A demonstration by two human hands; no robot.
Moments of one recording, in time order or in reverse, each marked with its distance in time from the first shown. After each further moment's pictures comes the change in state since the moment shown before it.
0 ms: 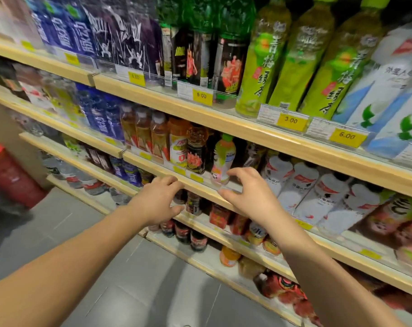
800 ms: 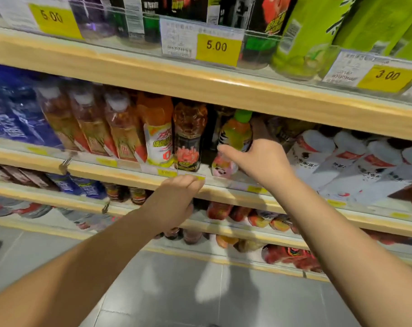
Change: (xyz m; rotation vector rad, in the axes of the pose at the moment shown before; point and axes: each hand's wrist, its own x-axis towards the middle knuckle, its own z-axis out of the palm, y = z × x) left_hand 0.150 -0.068 0.091 -0.010 0.067 0.532; right_hand 0.128 -0.004 0.053 -0.133 0.235 0.445
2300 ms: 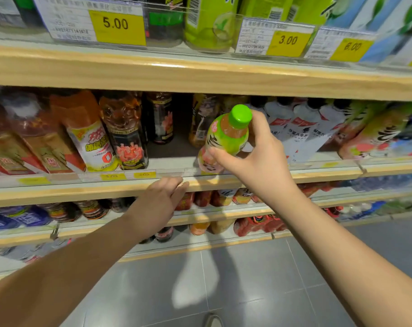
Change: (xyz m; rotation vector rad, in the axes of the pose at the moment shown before) left_hand 0.024 0.046 0.021 0.039 0.019 0.273; right_hand -0.089 0.051 -0.038 0.403 0.346 -0.072
